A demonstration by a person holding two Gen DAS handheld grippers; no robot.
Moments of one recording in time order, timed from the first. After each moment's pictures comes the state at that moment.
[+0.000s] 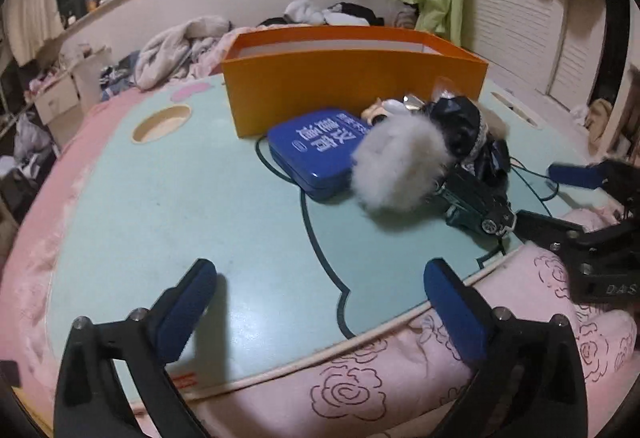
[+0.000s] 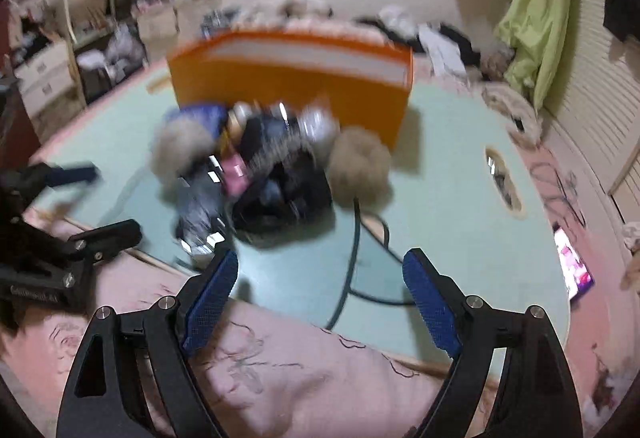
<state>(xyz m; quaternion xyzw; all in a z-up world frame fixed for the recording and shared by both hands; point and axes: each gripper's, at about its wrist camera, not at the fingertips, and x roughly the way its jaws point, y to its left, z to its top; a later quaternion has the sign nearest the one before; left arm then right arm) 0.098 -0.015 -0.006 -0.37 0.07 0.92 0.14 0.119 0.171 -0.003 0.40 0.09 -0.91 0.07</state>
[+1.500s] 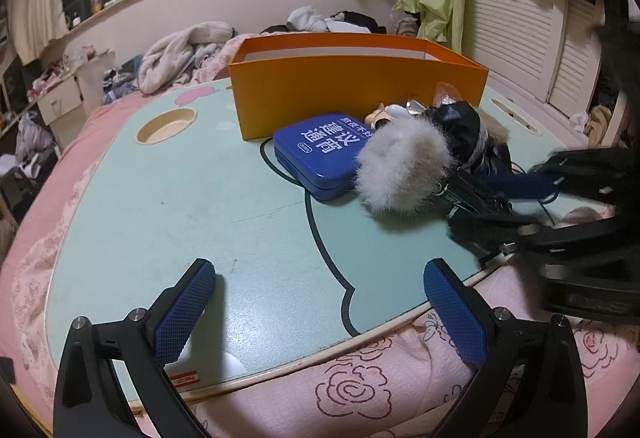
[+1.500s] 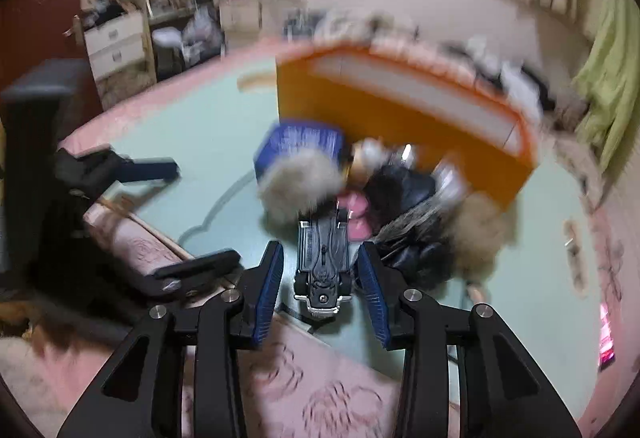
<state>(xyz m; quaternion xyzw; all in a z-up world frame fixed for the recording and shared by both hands) 0.098 -0.021 -0.007 -0.36 0.07 0.92 0.14 0.103 0.117 0.005 0.39 0.13 -0.89 0.21</state>
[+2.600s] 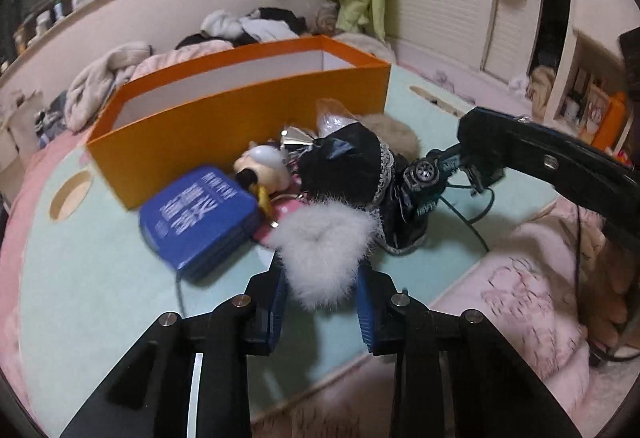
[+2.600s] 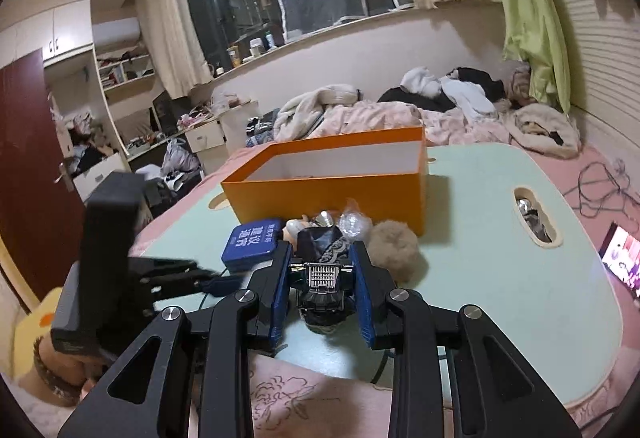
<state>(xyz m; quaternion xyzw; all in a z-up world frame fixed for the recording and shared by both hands) 0.082 0.046 0.012 -0.36 0.11 0.89 0.26 0.129 0.202 0.034 0.23 -0.08 -0.95 0.18</state>
